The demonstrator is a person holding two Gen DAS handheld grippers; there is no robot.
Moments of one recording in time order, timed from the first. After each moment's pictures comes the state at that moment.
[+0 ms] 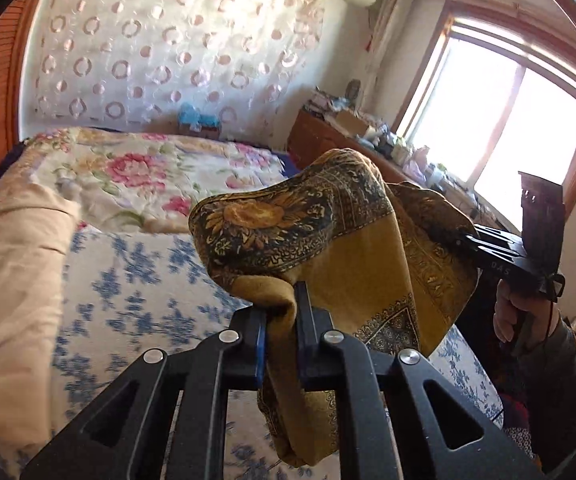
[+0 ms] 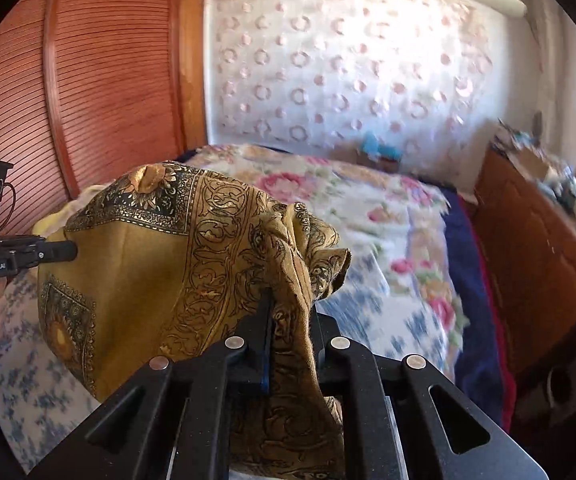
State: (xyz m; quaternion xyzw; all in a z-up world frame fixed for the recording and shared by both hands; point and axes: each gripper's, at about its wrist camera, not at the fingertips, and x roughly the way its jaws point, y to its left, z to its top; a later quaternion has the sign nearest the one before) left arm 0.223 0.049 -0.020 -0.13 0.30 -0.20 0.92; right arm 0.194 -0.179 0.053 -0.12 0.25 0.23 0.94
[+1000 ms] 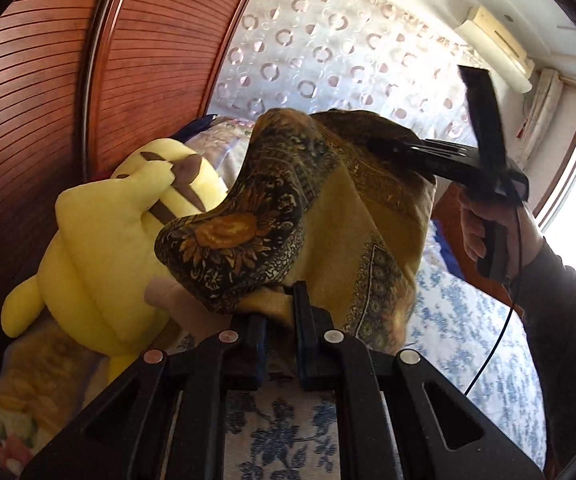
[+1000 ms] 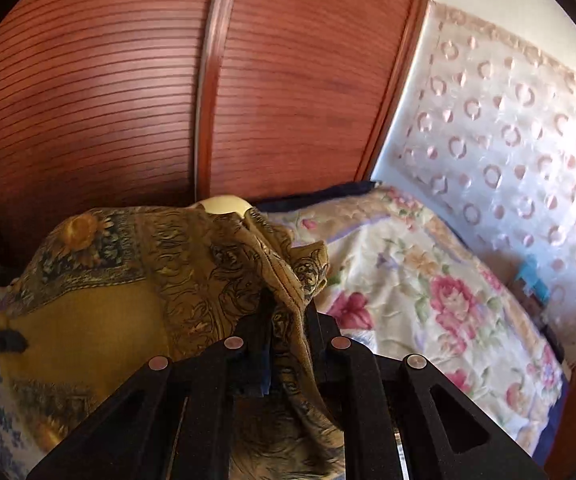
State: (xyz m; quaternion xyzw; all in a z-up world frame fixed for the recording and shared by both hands) left arm 0.140 0.262 -0.089 -0.23 0.29 0.08 0.93; right arm 0.409 0.187 0.039 -0.29 0.20 0.46 0.82
